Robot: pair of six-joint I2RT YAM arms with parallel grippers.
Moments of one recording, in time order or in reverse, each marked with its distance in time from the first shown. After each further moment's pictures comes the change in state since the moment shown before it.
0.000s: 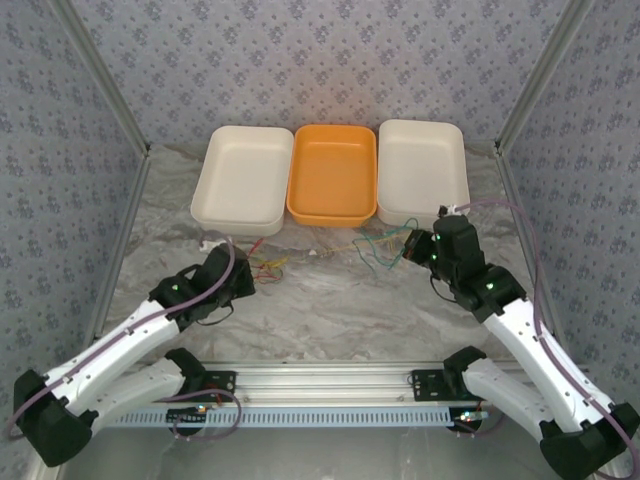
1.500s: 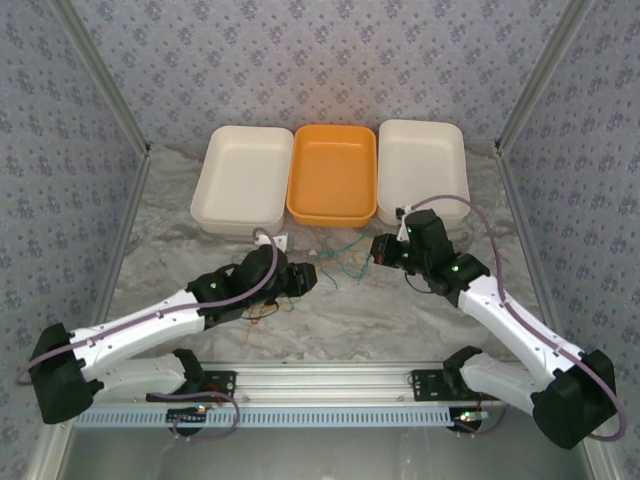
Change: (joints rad) left arm -0.301 0.188 0.048 0.415 0.119 -0.032; right arm 0.049 0.223 -0.071 0.239 -0.286 -0.073
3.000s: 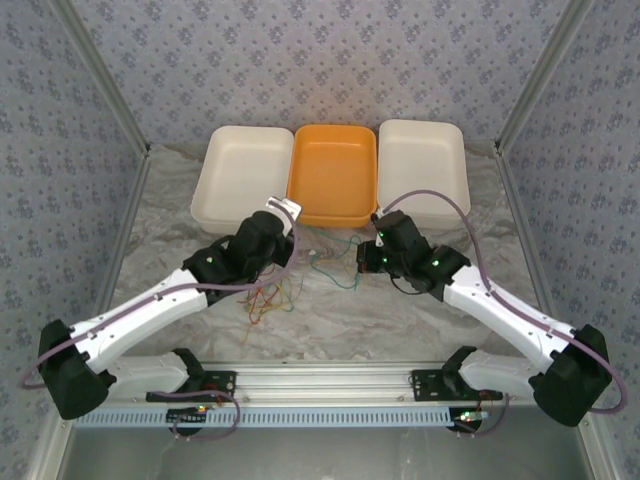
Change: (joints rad) left arm 0.117 0.100 0.266 -0.112 -0.321 0.830; right arm 0.193 0.093 0.113 -0.132 0.200 -0.092
